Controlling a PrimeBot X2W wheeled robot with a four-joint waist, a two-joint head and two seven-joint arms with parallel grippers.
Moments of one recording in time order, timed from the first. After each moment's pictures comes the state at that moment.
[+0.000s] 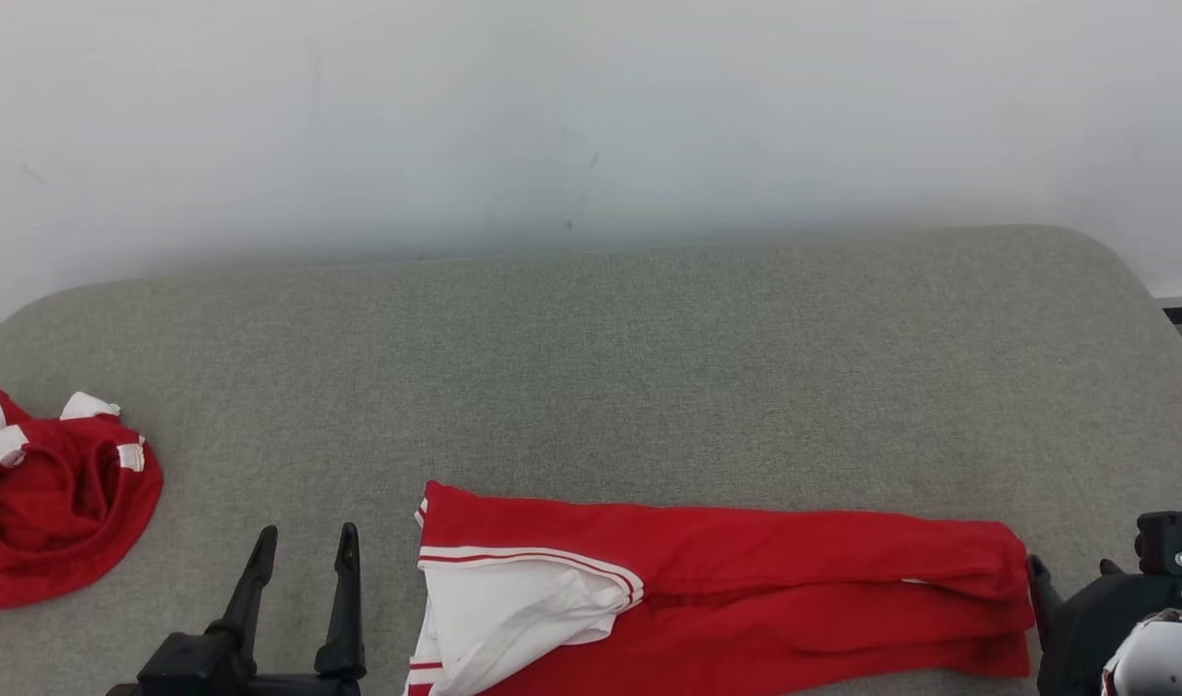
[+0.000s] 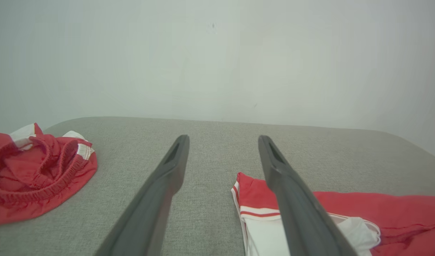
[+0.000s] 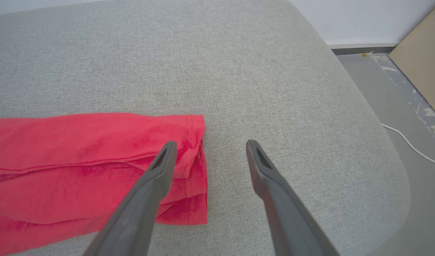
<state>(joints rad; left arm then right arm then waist) -0.02 0.11 -0.09 0.13 -0.23 0.00 -0.26 -0.06 -0.17 -0.22 0.15 0.10 0.13 0.49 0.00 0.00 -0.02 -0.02</state>
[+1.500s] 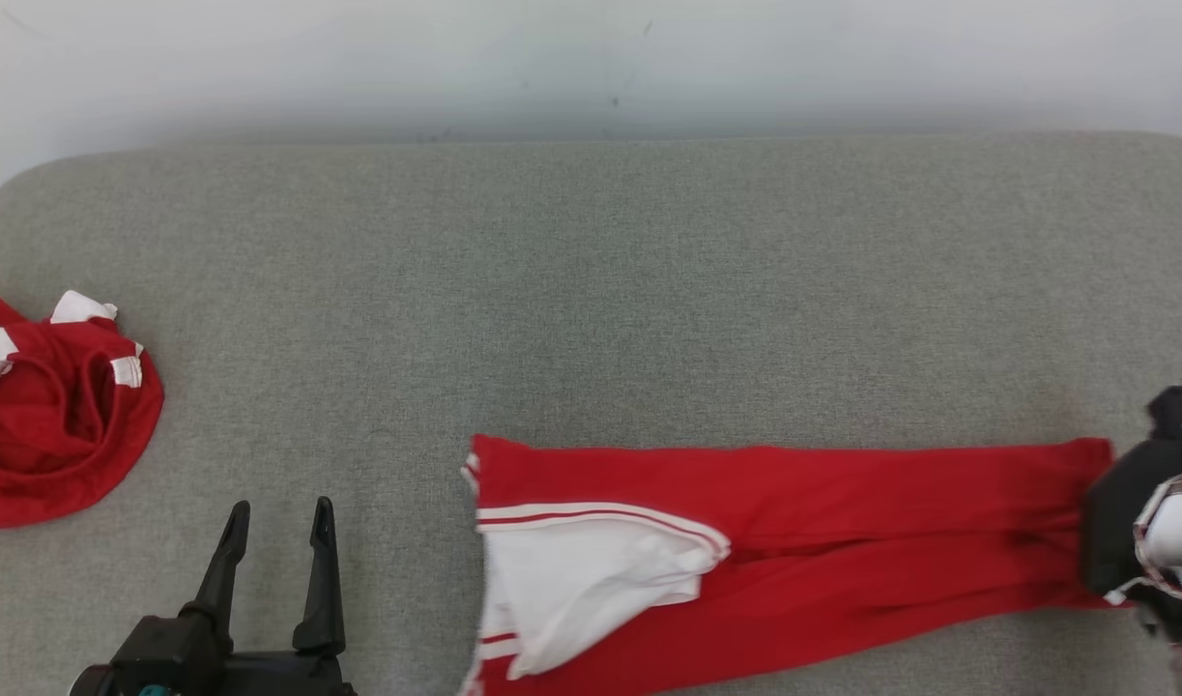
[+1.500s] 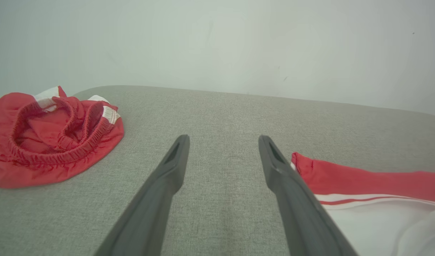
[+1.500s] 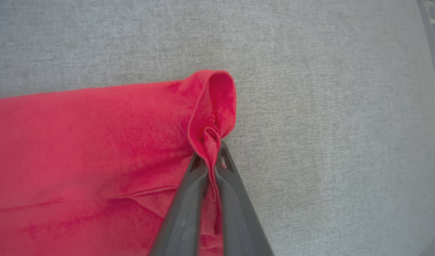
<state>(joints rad) -0.04 0.05 0.02 0.13 -0.14 -0.07 -0.26 -0.39 -0.30 -0.15 0.49 0.14 0.13 0.72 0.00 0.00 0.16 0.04</state>
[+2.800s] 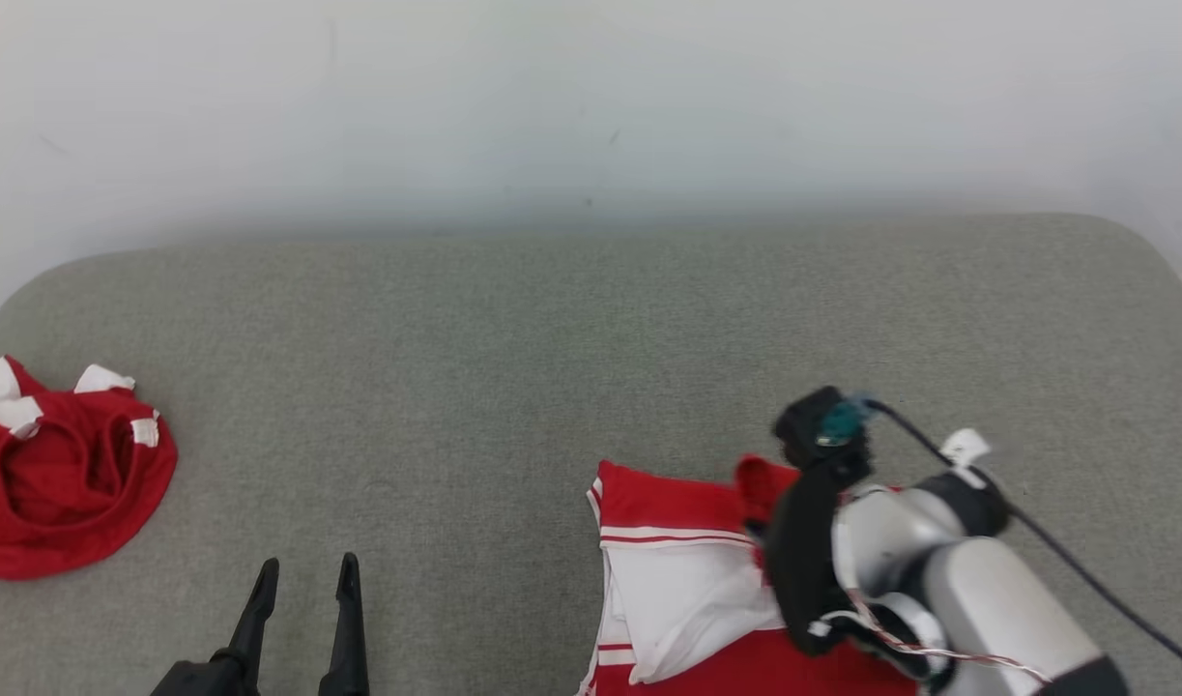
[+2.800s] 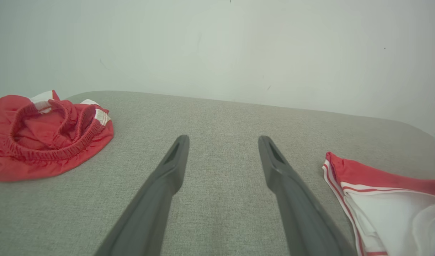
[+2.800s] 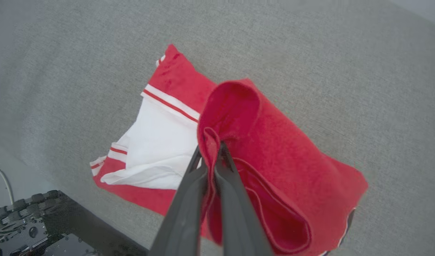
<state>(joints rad) 0.03 0.05 -0.03 0.15 -0.18 -0.03 -0.26 -0.38 -0.24 0.40 0.09 0.36 0.13 0.95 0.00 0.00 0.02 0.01</state>
